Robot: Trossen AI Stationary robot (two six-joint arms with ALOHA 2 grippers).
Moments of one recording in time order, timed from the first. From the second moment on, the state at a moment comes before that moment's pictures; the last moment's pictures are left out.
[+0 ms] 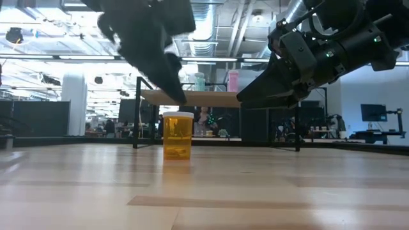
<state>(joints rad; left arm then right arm) -0.21 1.64 1.05 -0.32 -0.06 -0.14 0.29 1.64 0.55 0.67 0.47 0.34</state>
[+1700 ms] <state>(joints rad) -0.30 1.40 0.58 0.18 -0.46 -0.32 0.28 1.84 0.80 0.55 0.43 0.50</state>
